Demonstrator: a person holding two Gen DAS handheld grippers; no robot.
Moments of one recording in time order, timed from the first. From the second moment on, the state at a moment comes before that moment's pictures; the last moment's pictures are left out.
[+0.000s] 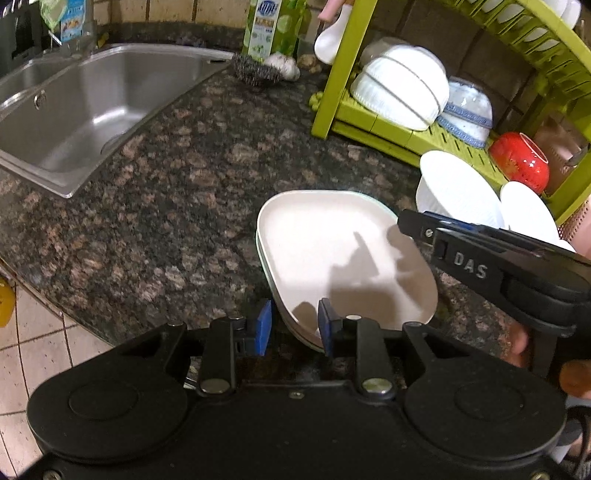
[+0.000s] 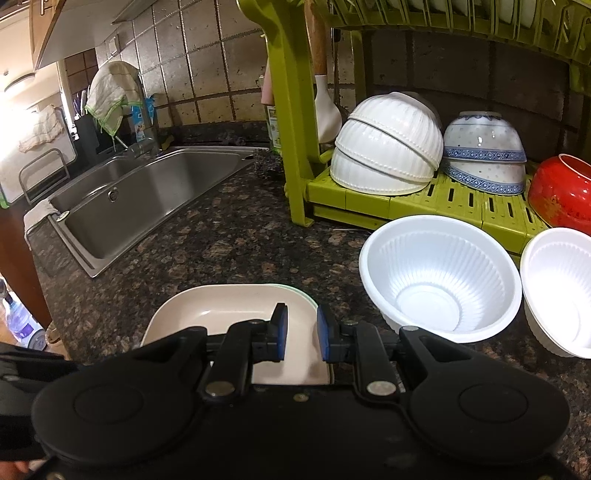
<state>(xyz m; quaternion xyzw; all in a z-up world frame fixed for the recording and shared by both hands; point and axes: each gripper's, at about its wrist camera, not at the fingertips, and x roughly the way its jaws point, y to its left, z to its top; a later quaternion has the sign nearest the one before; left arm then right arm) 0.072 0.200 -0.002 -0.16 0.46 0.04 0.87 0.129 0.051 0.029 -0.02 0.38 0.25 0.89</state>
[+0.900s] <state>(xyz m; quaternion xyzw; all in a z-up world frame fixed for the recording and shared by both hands) 0.064 0.183 0.017 -0.13 0.40 0.10 0.90 0.081 -0.030 0.067 0.00 0.34 0.23 0.91</state>
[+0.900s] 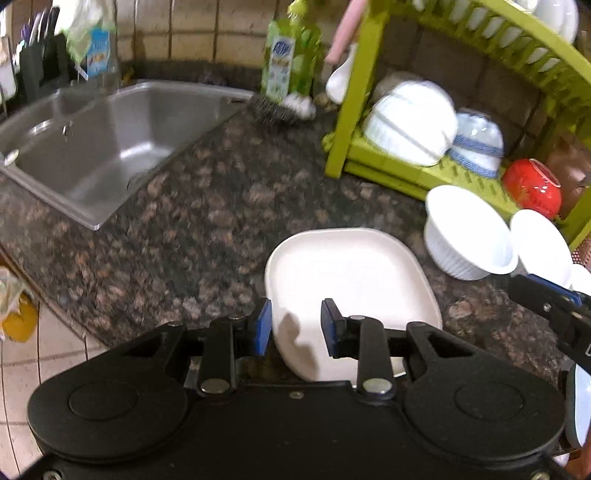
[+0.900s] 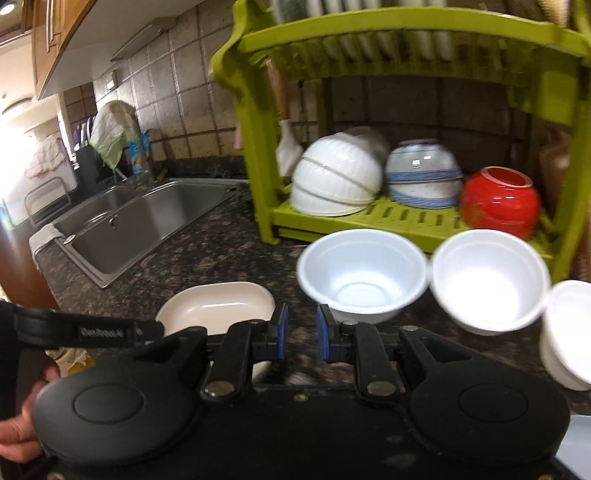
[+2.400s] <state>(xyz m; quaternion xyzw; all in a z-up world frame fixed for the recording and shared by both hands) 0.079 -0.082 0.001 -0.01 0.49 -0.19 0.85 0.029 -0.308 0.036 0.12 0.46 -0.01 0.88</state>
